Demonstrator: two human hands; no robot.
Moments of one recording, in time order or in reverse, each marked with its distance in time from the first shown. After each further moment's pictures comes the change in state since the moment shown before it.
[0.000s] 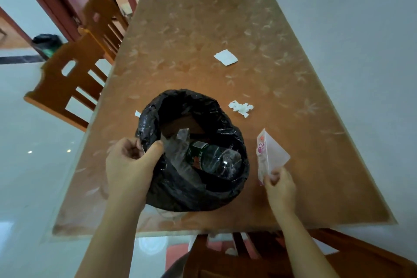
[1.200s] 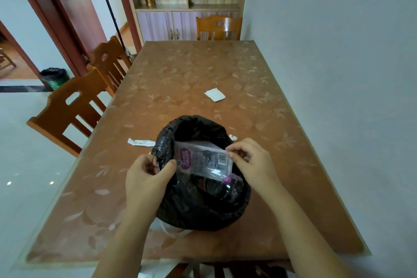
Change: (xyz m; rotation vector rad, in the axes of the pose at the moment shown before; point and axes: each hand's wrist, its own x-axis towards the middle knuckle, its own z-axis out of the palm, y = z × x) left_hand -0.024 -0.002 0.036 -0.019 -0.034 0.140; right_hand -0.002 -0.150 -0.097 0.255 -0.274 -0.657
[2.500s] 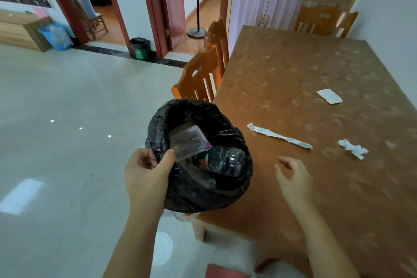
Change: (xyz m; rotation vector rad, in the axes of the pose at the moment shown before) left_hand 0.073 -0.082 -0.338 -0.162 0.456 -0.133; right_hand -0.021 -0.090 0.299 -0.229 0.044 0.145
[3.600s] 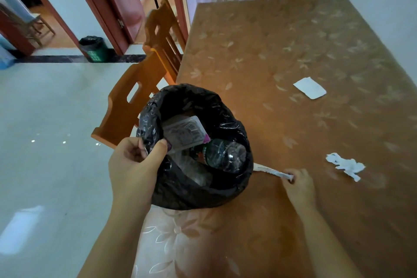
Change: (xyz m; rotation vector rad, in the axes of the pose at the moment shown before) left_hand 0.096 0.018 0.248 0.237 -0.210 0.077; right_hand 0.199 0.190 0.016 -0.189 -0.042 0.439
